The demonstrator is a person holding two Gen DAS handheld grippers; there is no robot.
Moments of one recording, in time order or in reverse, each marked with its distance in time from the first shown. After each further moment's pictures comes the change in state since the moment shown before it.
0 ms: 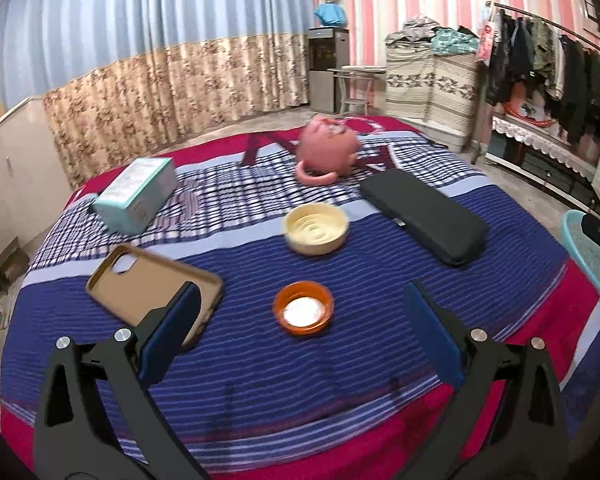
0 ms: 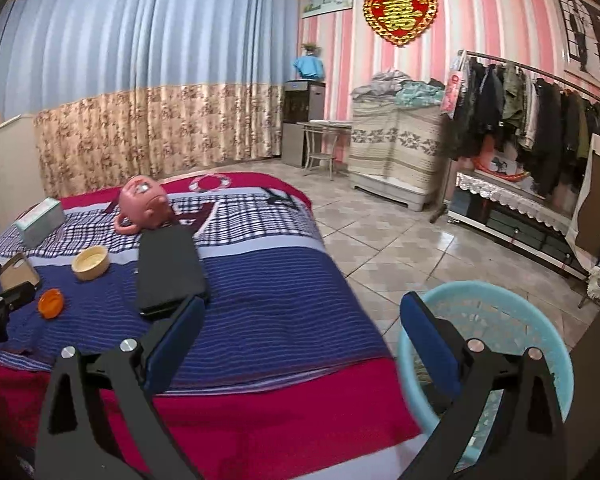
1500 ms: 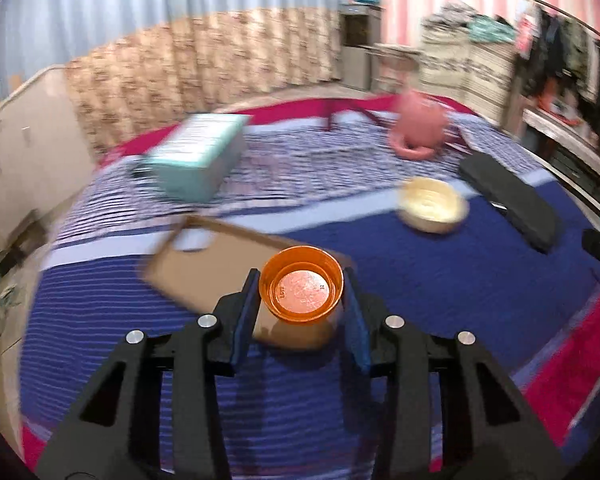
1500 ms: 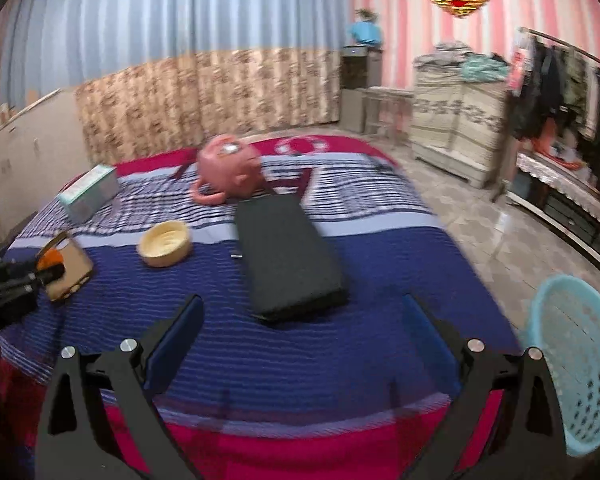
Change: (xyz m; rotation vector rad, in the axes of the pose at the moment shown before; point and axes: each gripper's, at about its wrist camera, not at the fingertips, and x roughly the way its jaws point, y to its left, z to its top) left arm 0.023 0.094 -0.010 -0.071 0.090 0.106; right arm 0.048 0.106 0.005 -0.058 0.146 0.213
